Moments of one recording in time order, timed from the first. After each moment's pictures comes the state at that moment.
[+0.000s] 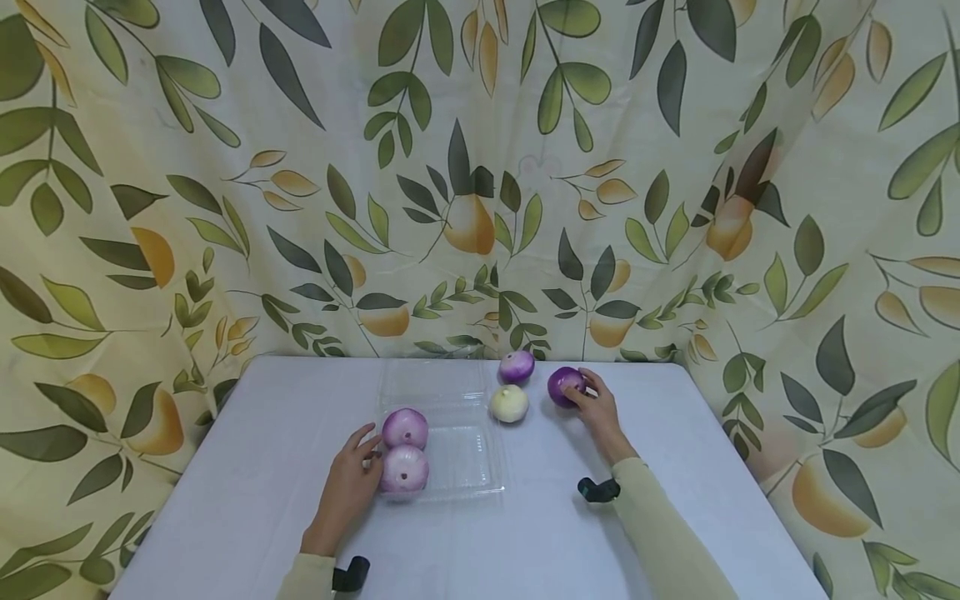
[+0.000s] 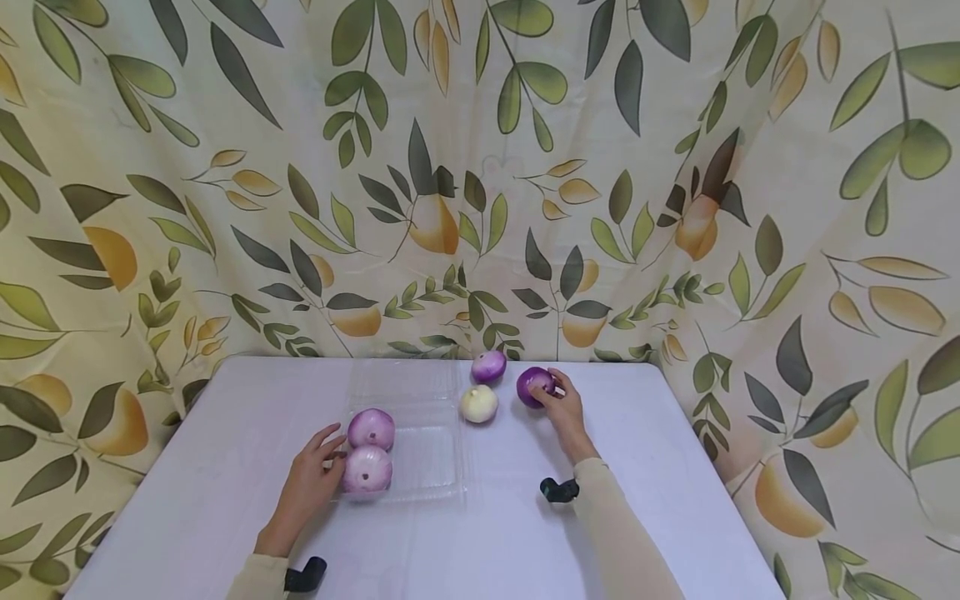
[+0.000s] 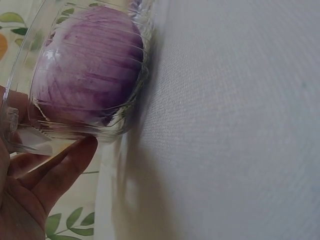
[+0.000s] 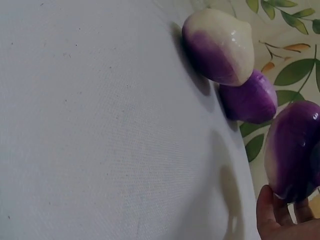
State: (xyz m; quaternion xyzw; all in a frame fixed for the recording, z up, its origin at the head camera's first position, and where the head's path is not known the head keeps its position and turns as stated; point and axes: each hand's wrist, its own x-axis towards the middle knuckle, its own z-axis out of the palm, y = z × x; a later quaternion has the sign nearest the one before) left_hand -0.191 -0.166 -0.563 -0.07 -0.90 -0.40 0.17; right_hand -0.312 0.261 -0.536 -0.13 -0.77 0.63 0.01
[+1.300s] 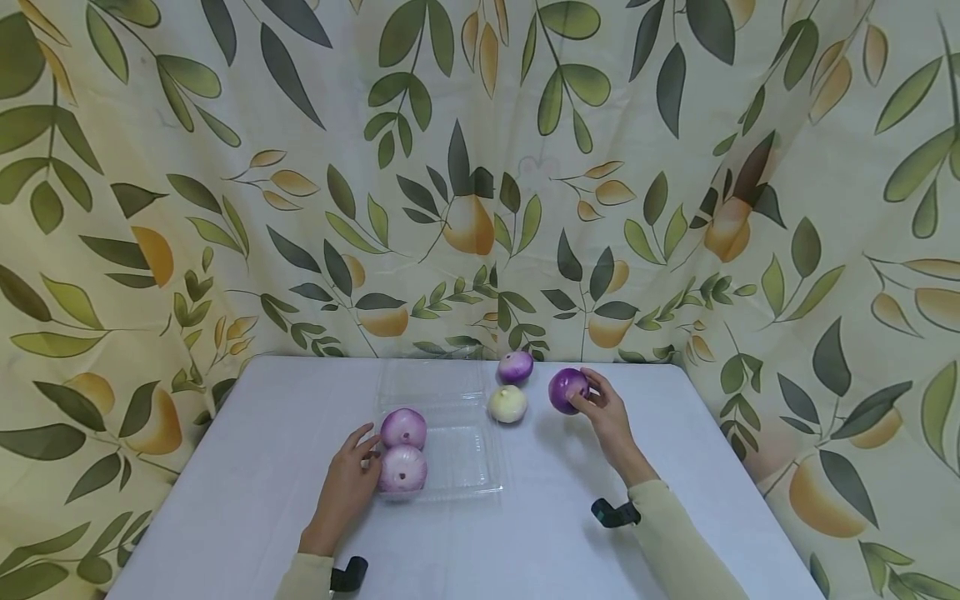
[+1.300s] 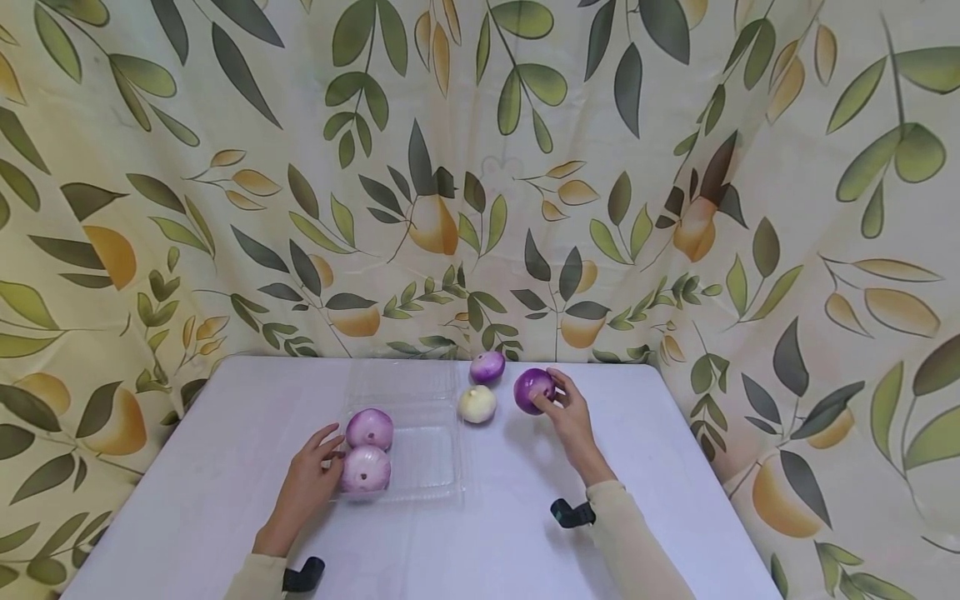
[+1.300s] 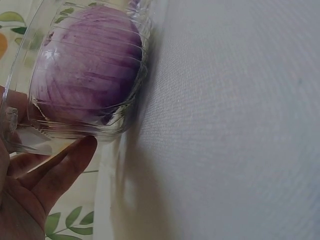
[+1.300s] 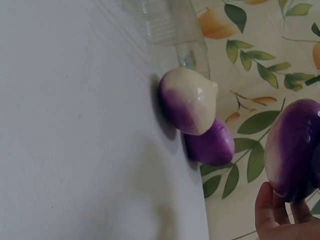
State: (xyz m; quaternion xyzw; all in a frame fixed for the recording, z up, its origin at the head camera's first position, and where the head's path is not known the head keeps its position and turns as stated) left_hand -0.192 -0.167 -0.563 -0.08 -0.90 -0.39 0.19; right_hand -0.271 0.256 -0.503 -0.07 -0.76 0.64 0.02
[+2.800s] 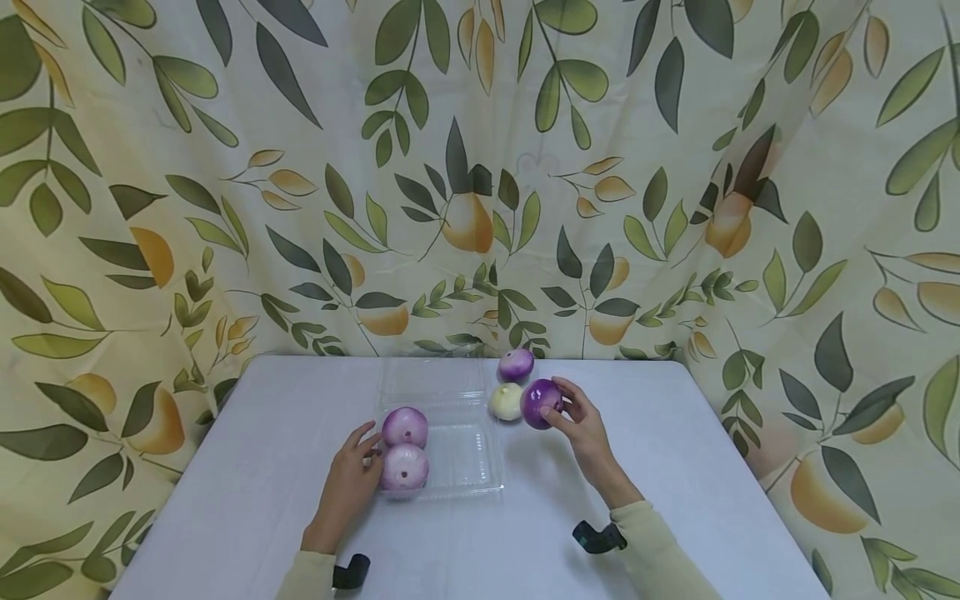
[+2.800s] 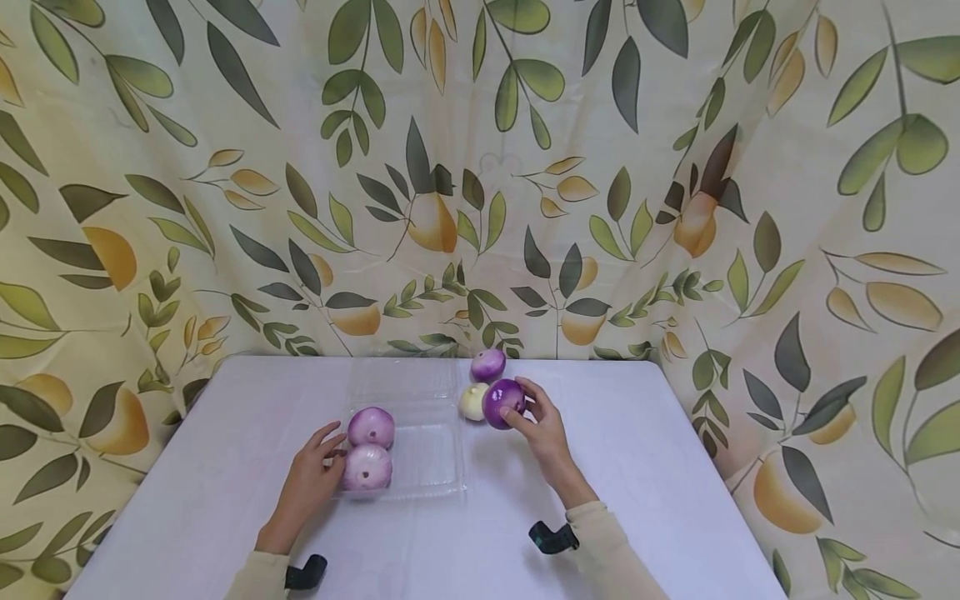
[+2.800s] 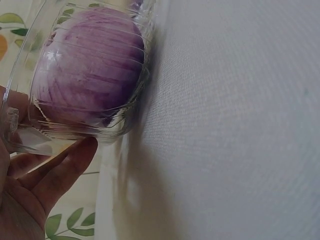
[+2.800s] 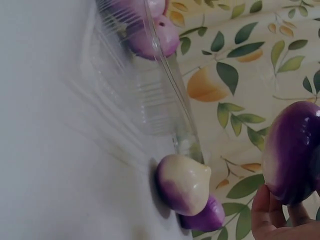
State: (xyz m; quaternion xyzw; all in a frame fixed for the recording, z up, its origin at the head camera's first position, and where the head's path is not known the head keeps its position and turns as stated) left_hand -0.192 -0.164 -0.561 -0.07 -0.91 -0.38 0.18; right_hand -0.234 0.212 -0.494 0.00 -0.74 0.67 0.00
